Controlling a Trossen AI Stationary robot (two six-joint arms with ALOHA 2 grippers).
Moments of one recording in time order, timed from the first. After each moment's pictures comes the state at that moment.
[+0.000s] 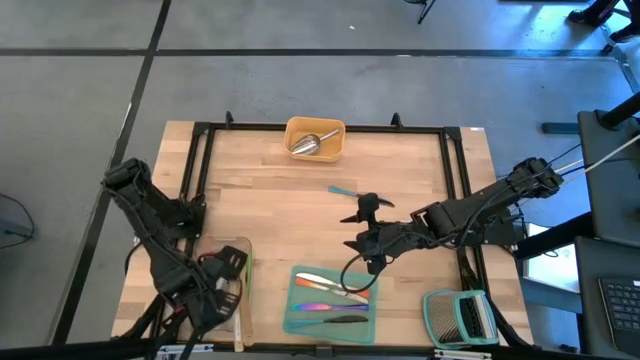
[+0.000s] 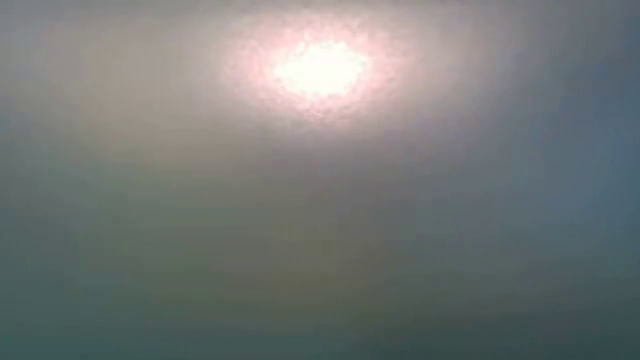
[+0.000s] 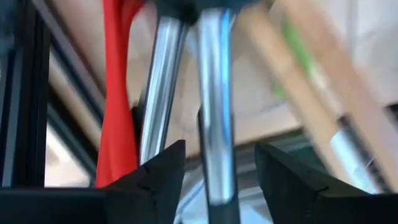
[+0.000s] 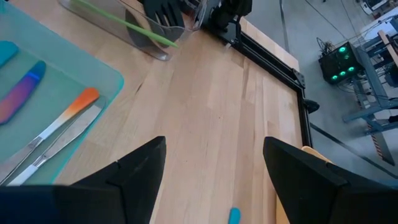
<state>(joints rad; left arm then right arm) -0.93 1.53 1.26 -1.16 0.10 -2.23 0.45 1.46 1.20 -0.43 0.52 -0.27</state>
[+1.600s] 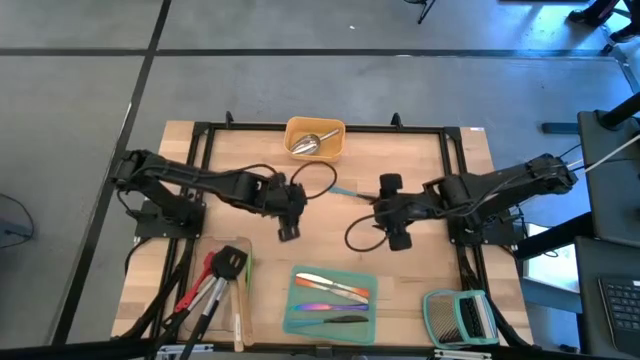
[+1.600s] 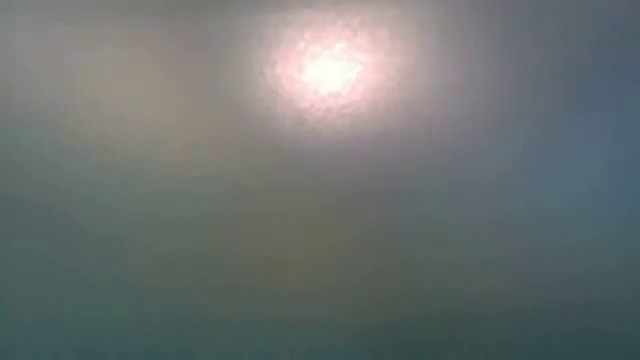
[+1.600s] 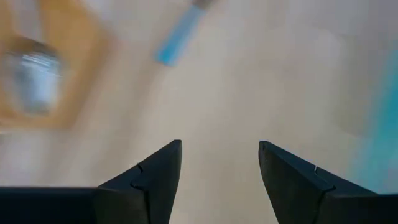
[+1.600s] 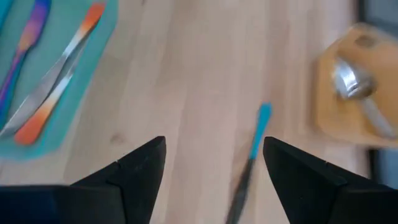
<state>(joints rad) -0.12 1.53 1.28 -0.84 -0.29 -0.36 0.28 1.30 1.19 -0.87 0.28 -0.03</state>
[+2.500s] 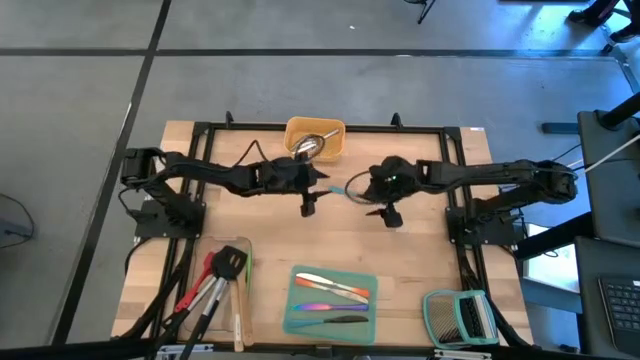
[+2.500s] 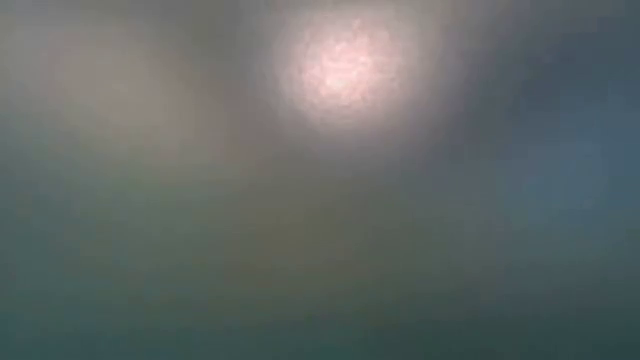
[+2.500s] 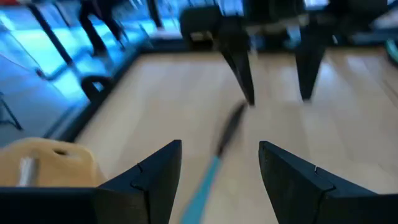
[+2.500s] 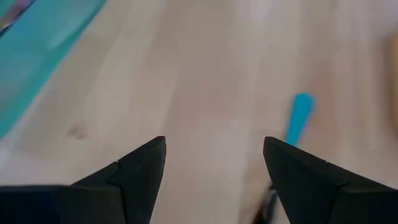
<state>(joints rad) 0.16 1.58 0.84 0.35 -0.08 0.09 -0.19 1.29 0.70 -0.26 -0.28 -0.35</state>
